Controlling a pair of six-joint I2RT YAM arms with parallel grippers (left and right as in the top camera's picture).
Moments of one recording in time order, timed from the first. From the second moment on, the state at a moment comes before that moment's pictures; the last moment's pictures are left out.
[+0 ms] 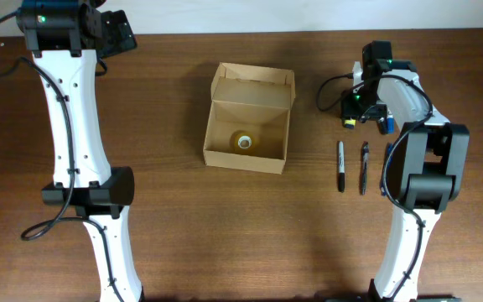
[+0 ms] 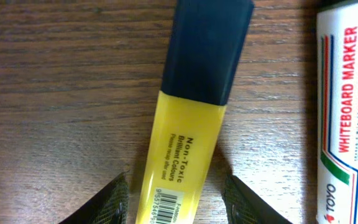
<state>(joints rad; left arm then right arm) -0.02 2.35 3.03 -1.69 -0.26 -0.33 -0.06 2.33 1.85 -0.91 -0.02 -0.01</state>
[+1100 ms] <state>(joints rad) -0.02 2.35 3.03 -1.69 -0.26 -0.33 0.08 2.38 2.74 -1.50 -0.03 0.01</state>
